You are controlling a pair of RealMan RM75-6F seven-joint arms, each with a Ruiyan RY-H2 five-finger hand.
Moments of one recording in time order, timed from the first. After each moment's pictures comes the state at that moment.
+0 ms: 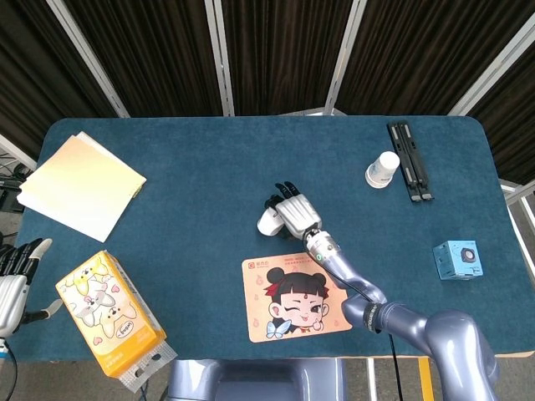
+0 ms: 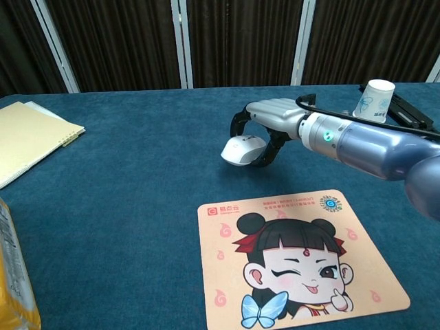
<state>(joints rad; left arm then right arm) -0.07 -1.07 -0.01 -1.72 1.44 1.41 0.03 0.97 -1.85 0.23 -0.90 -1.29 0.79 -0.05</state>
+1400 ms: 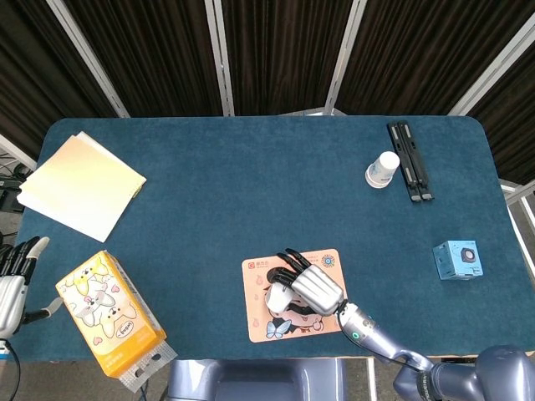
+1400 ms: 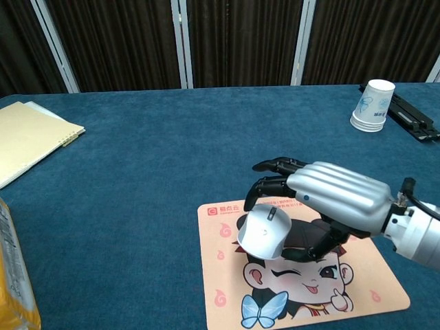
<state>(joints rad) -0.05 -1.10 -0.02 -1.72 1.45 1.46 0.05 0.63 -1.73 -0.10 -1.19 -1.72 1.23 0.07</state>
